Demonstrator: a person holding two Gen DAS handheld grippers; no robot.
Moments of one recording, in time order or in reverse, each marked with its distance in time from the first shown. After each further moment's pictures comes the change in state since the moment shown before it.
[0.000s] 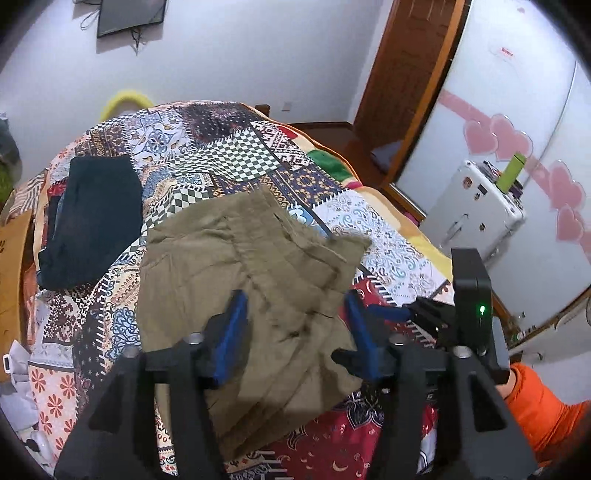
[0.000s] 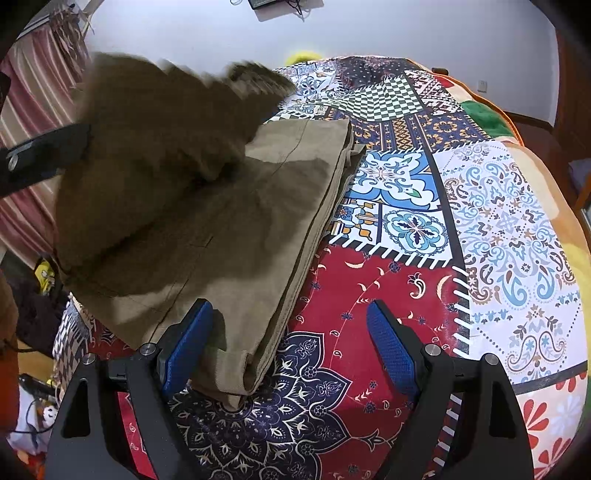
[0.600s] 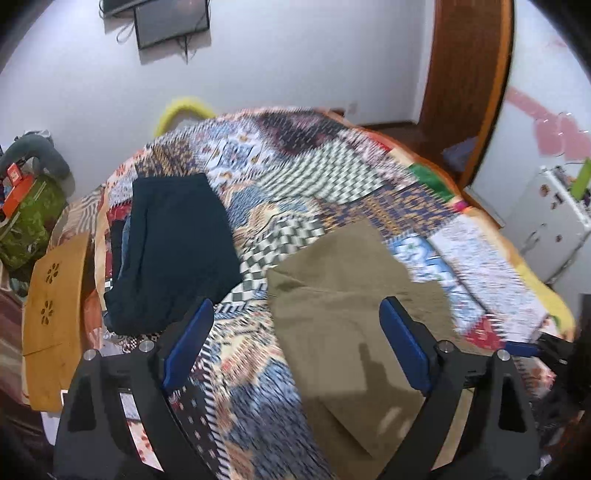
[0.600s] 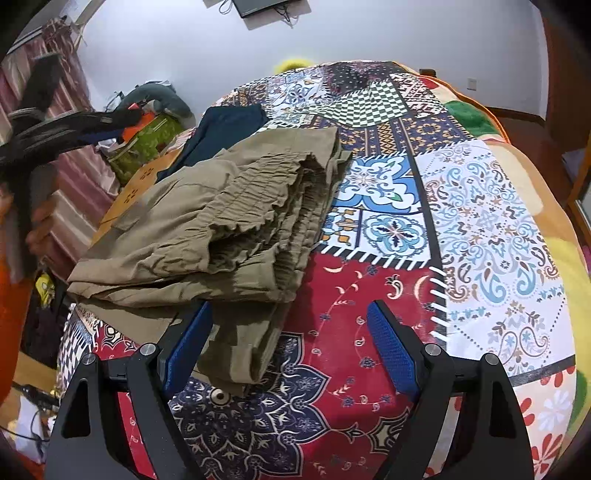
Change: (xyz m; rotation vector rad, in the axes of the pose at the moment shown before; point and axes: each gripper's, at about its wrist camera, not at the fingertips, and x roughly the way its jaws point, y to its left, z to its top) left arm 0.055 0.116 0.064 0.003 0.028 0.281; right arm -0.012 -0.015 0.002 0.041 -0.023 -0.008
